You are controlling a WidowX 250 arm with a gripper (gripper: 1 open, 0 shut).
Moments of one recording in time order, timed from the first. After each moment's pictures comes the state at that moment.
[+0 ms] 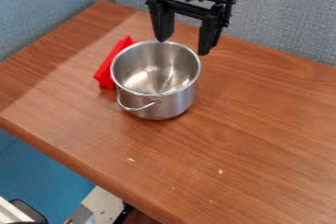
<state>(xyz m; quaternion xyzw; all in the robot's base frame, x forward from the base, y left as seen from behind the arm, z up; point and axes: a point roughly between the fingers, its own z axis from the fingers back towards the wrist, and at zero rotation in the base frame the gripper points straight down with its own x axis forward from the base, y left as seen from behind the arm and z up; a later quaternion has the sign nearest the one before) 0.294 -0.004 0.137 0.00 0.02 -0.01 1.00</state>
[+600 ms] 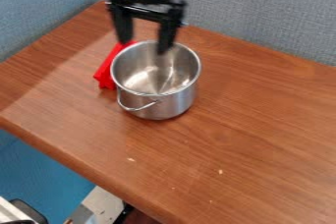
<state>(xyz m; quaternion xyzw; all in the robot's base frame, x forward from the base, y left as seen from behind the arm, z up) 0.288 0.069 0.122 -0.01 0.05 0.07 1.00</state>
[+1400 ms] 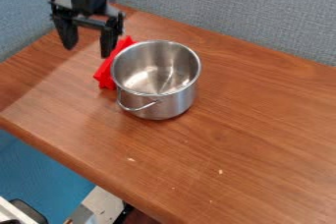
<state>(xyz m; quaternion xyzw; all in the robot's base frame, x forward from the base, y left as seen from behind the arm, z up) 0.285 0.136 0.079 0.05 0.01 0.13 0.99</state>
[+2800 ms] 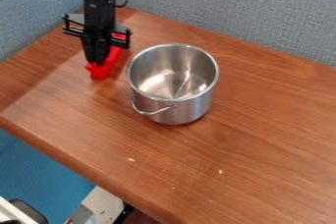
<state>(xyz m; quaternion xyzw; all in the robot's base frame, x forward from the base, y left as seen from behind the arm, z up) 0.309 0.158 0.049 0.07 0.02 0.15 0.99</state>
